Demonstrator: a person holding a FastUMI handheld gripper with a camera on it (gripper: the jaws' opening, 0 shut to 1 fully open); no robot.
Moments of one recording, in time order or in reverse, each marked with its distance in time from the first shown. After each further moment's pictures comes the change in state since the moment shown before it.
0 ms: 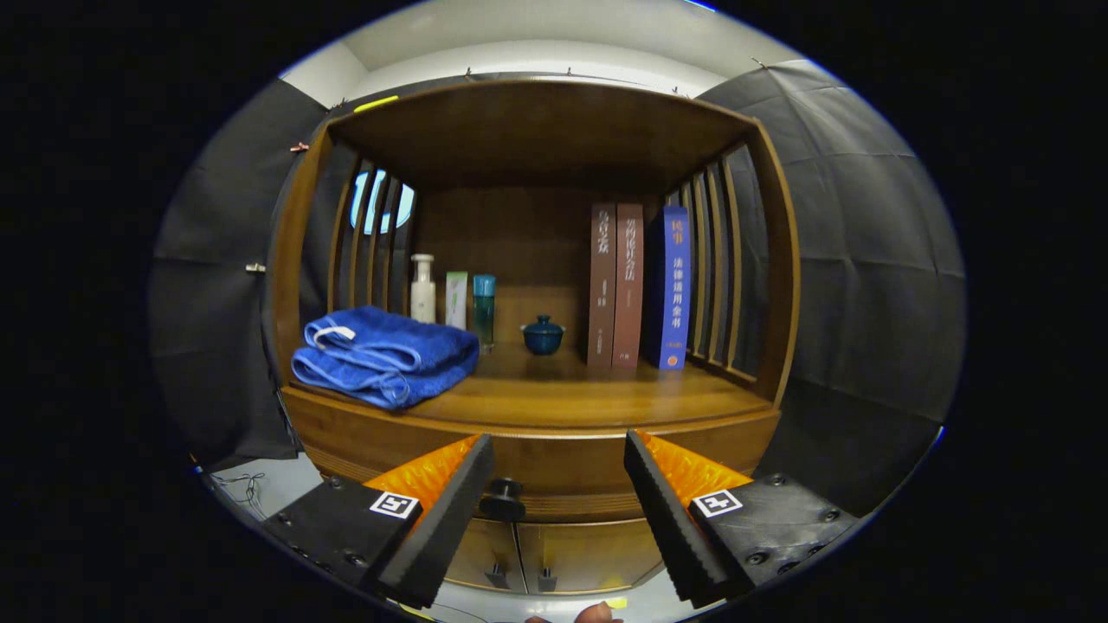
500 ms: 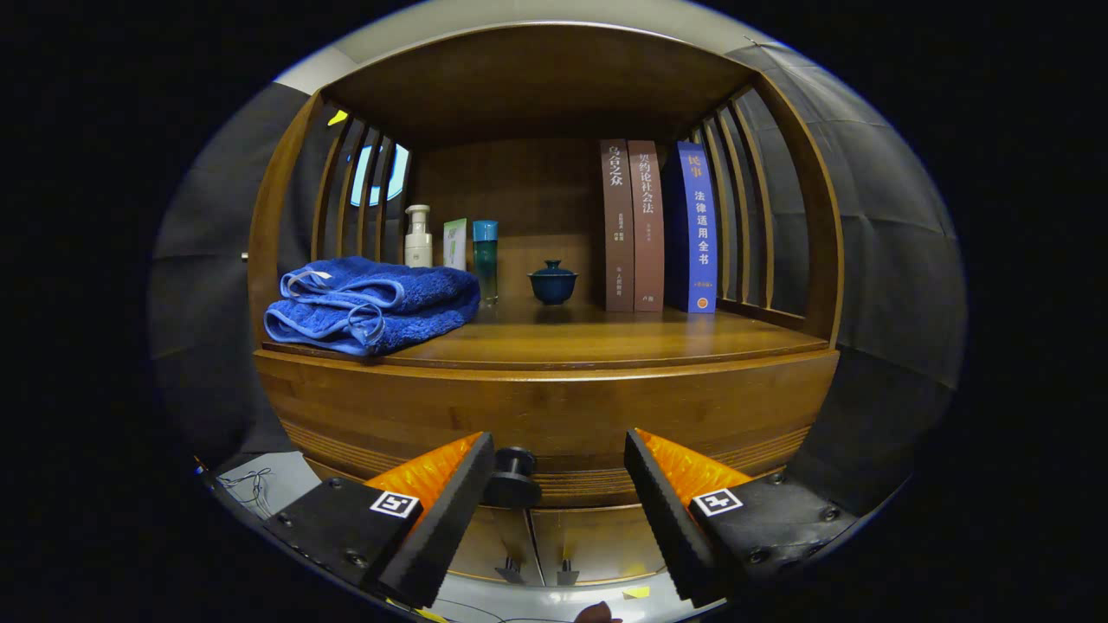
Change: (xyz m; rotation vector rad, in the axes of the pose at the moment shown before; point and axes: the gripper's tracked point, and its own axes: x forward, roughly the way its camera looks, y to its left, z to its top) arm 0.033 0.023 -0.055 0.043 0.085 0.036
